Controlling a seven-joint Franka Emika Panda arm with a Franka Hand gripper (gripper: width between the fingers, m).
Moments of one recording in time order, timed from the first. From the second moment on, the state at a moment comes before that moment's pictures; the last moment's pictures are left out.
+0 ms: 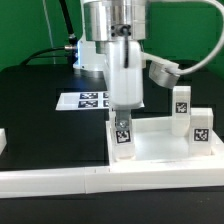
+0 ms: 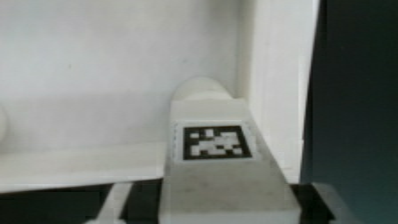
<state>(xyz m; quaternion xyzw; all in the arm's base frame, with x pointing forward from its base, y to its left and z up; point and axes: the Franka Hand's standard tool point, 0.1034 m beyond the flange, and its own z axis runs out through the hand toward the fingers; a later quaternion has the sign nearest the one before) 0.620 0.001 0.079 -0.69 0.72 -0.05 0.06</state>
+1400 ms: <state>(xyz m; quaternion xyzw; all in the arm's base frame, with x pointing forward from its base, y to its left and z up) 0.627 0.014 0.080 -0.97 0.23 -0.09 -0.02</state>
